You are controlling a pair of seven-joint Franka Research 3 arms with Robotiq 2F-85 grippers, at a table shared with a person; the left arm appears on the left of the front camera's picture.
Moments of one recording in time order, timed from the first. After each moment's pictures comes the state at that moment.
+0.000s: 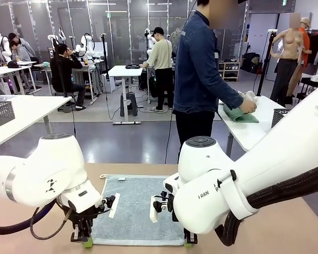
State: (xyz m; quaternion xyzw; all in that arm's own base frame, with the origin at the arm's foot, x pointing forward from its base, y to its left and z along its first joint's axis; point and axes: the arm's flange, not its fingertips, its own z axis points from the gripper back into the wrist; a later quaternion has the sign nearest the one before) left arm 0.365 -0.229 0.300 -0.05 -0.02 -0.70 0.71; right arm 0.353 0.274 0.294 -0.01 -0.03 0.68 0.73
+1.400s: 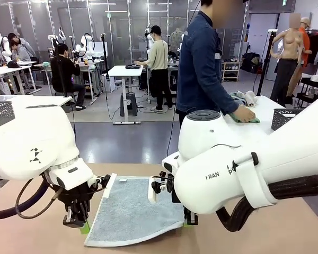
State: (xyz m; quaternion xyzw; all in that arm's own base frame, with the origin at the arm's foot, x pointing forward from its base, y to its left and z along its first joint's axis) left arm 0.351 -0.227 0.376 -0.08 -0.03 -0.71 0.70; right arm 0.347 0.277 0.362 -0.03 -0.05 0.68 0.73
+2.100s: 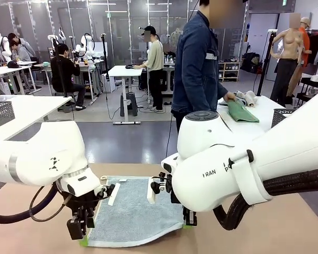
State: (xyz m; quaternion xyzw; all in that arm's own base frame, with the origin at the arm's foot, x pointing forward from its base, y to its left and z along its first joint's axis) left arm 0.381 -0.228 0.326 -0.09 0.01 -0.71 0.70; right arm 0.349 0.279 0.359 -0.02 -0.04 0.68 0.73
